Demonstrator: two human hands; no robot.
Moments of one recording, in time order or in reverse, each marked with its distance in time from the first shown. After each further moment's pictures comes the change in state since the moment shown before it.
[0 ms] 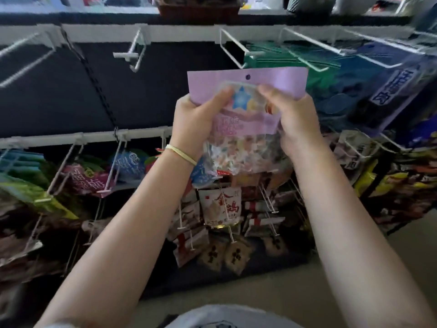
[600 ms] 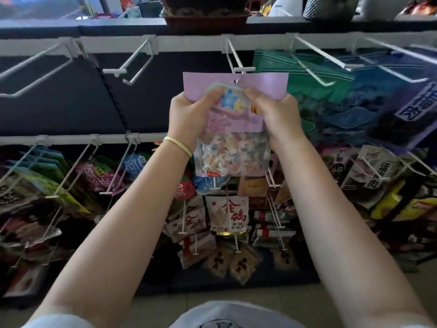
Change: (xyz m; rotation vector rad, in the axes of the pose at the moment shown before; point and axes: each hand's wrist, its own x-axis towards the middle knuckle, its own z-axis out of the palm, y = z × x) left_hand 0.045 -0.009 0.011 0.084 0.153 0.022; right_hand 0.063 0.017 0.007 -0.082 -0.046 0.038
